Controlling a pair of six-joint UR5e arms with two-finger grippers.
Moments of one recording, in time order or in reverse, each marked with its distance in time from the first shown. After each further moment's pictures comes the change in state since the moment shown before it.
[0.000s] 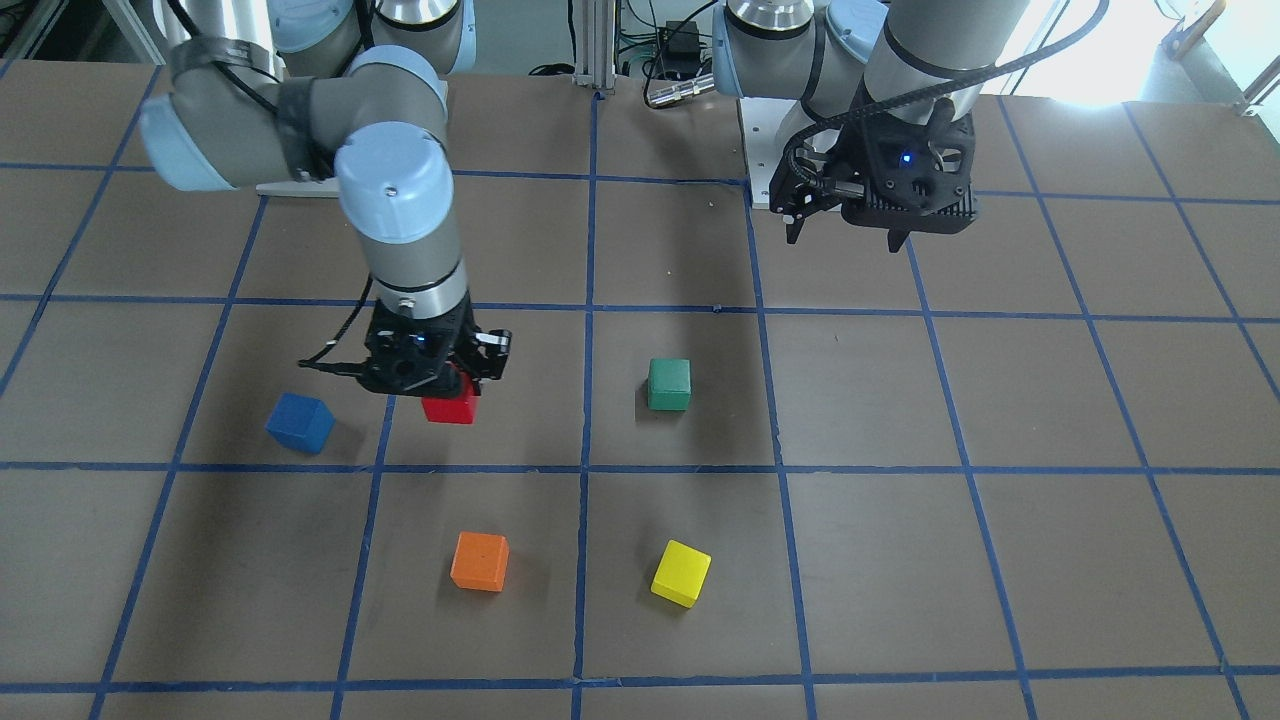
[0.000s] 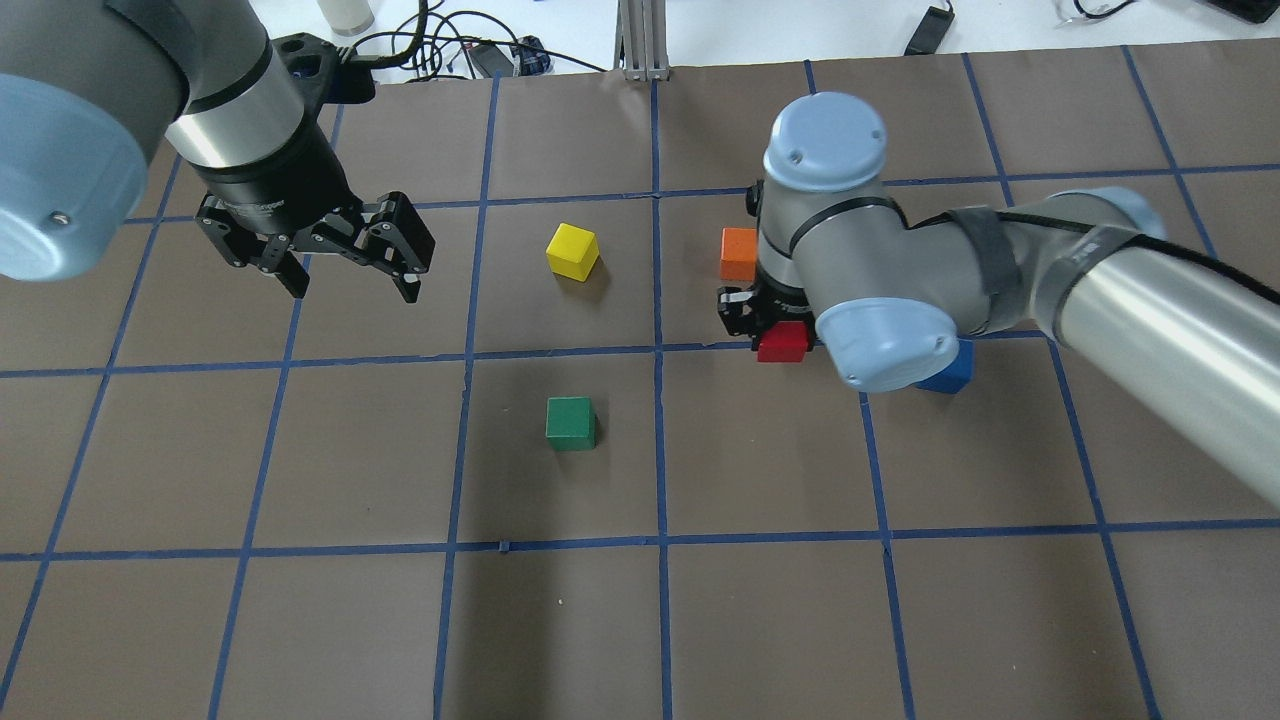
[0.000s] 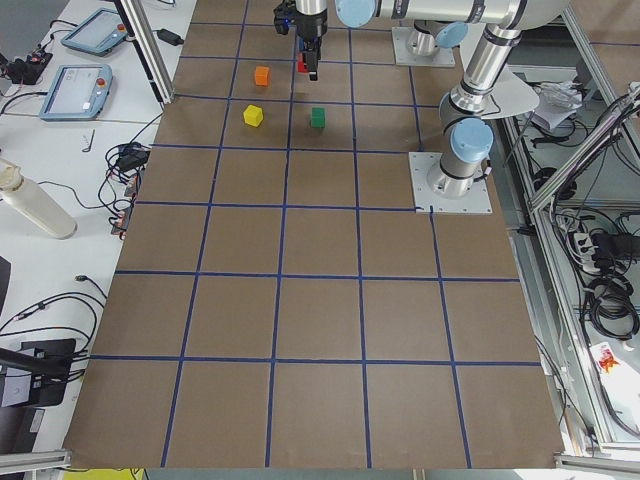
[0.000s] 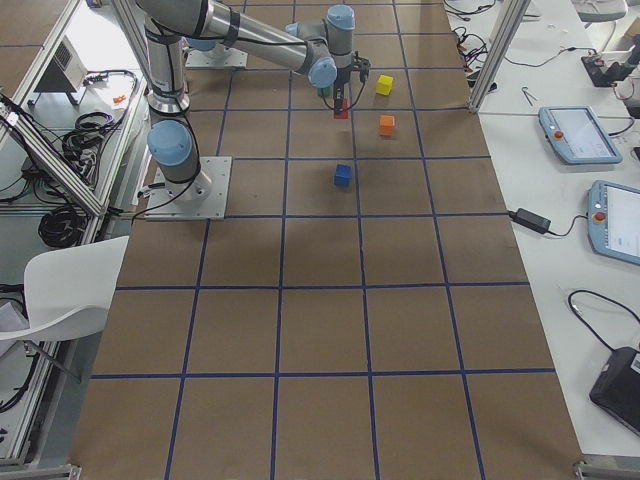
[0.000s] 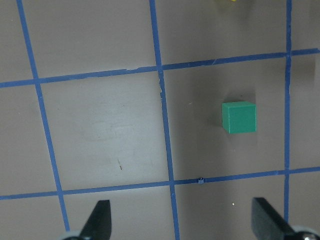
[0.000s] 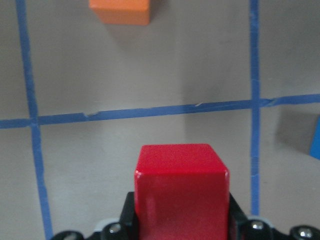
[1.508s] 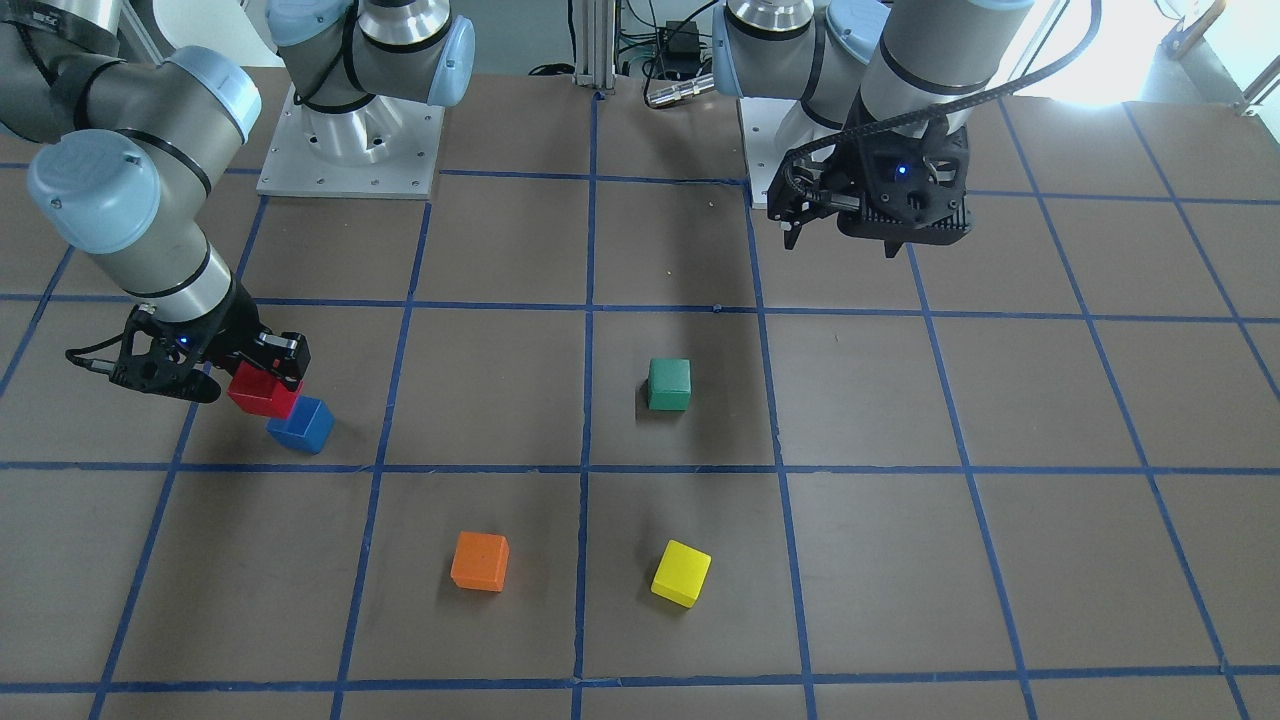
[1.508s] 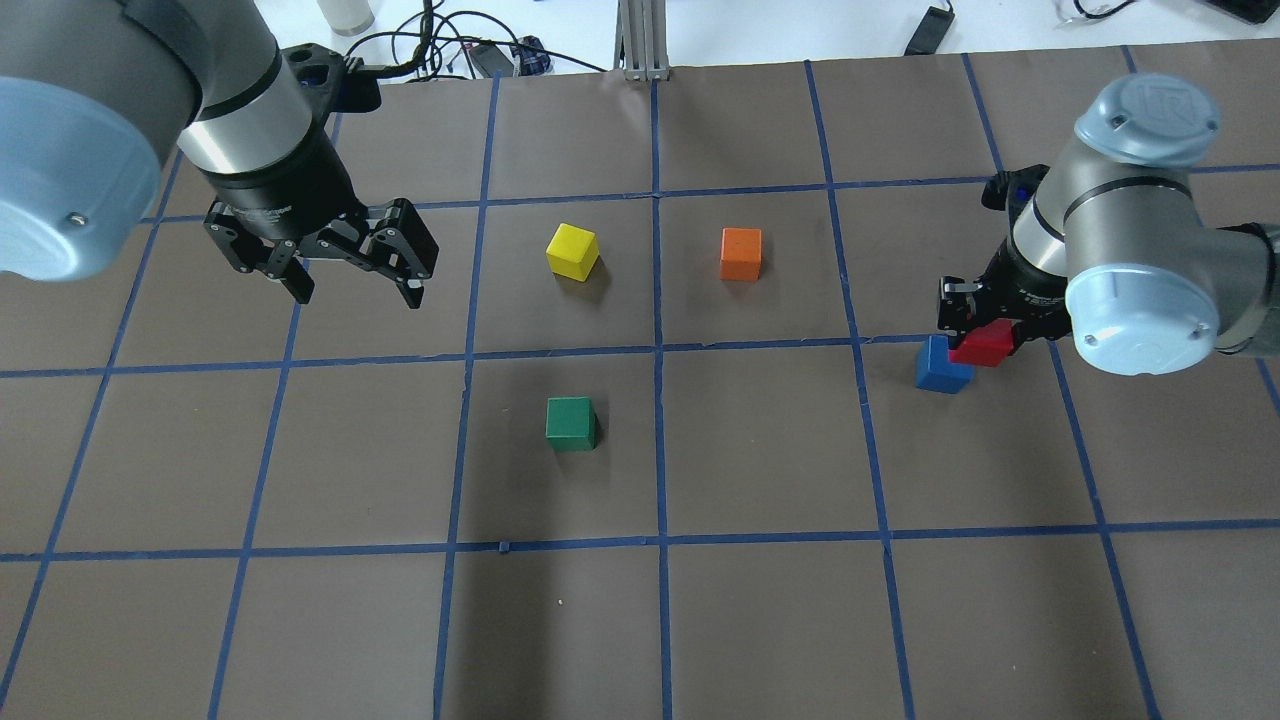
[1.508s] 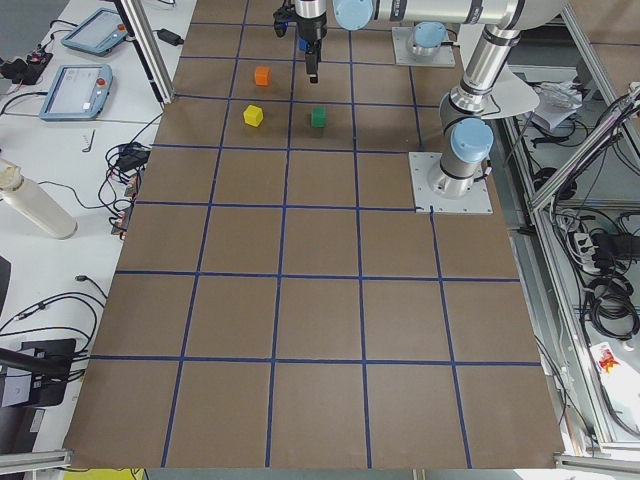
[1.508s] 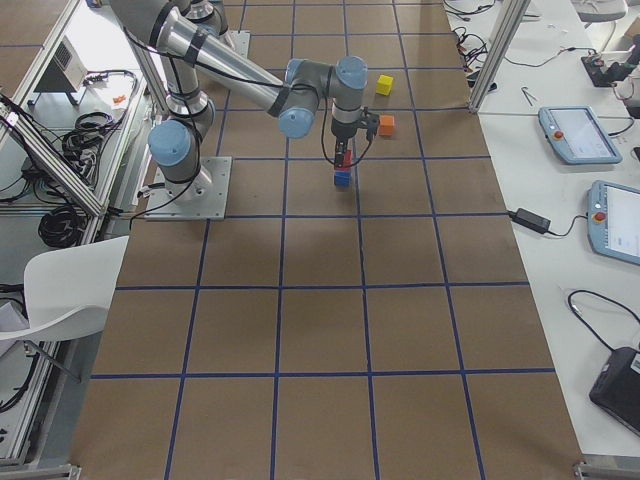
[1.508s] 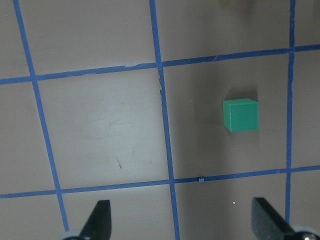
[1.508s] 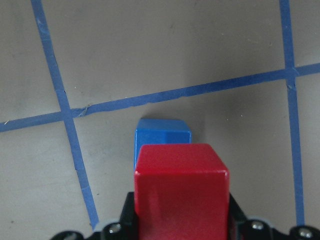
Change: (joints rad) left arm 0.000 -0.010 -0.008 0.001 0.000 0.000; right arm -0.374 -0.074 0.131 -0.016 0.018 -0.266
